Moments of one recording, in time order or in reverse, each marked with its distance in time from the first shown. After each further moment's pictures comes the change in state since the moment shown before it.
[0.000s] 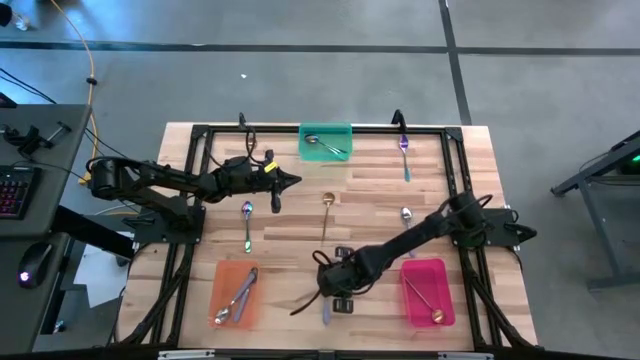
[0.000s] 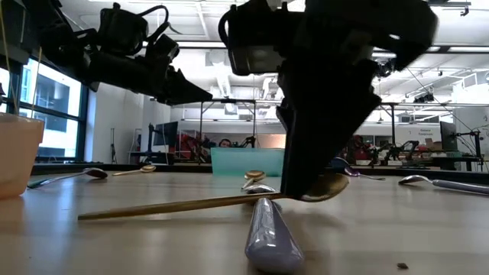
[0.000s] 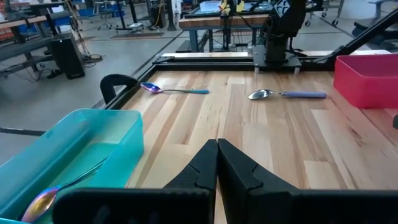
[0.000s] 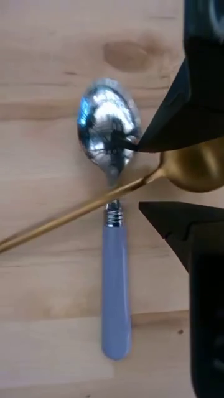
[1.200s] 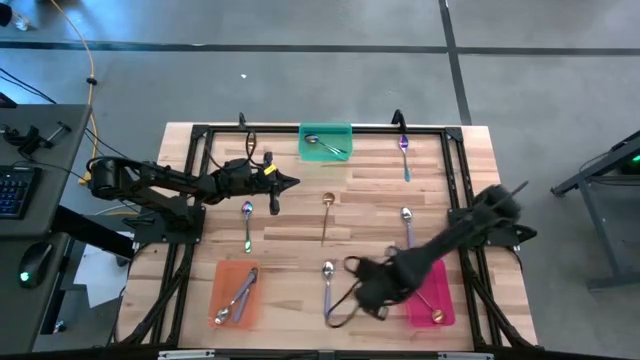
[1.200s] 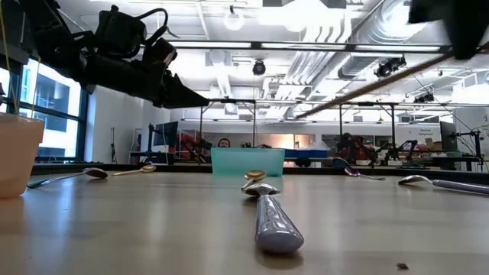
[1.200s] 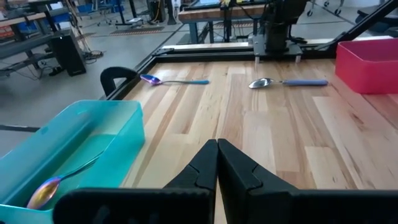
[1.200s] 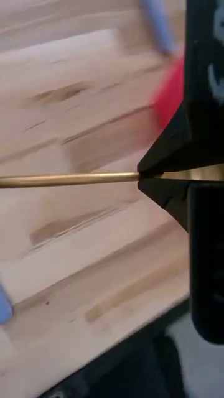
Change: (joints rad) left arm -0.009 0.000 -0.026 -0.001 -0.013 0.024; right arm 0.162 -0.239 0.110 -0.617 -0.023 0.539
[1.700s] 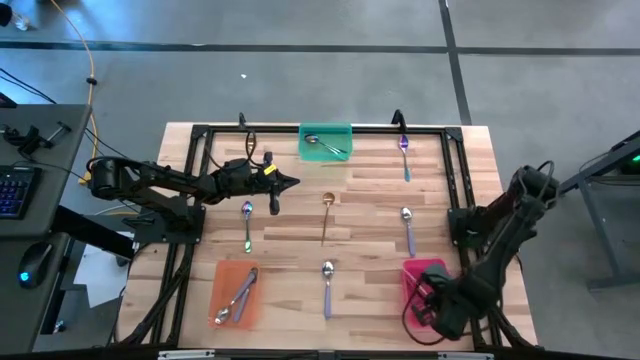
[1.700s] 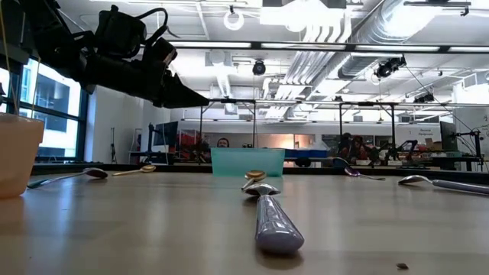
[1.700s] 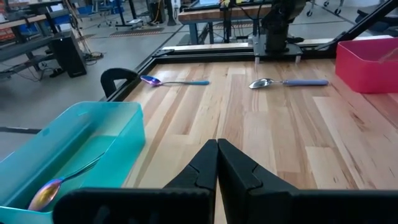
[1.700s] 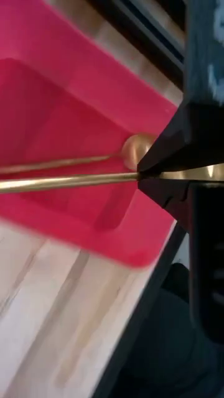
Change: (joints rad) left arm 0.000 0.000 0.000 0.003 0.000 0.007; right arm 0.386 -0.331 -0.430 0.153 -0.010 1.051
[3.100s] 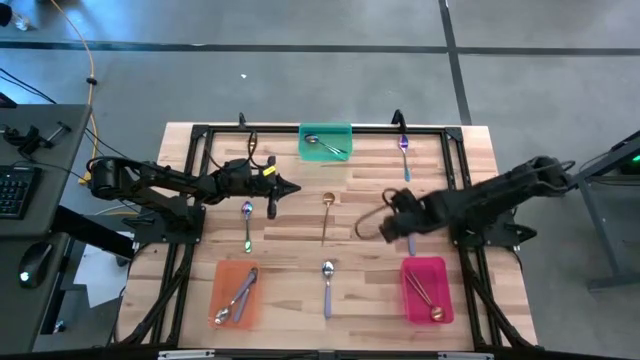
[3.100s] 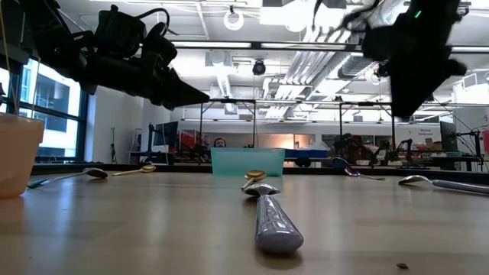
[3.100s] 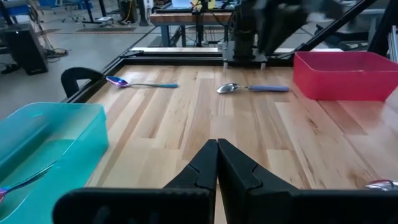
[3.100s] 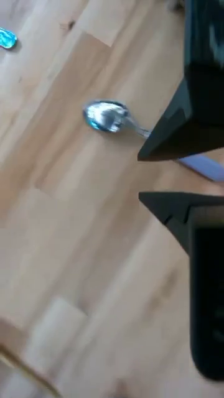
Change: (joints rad) left arm -0.001 0.000 -0.001 0.000 0.125 -0.062; right arm -0.708 -0.197 -0.204 -0.010 0.290 -0.787
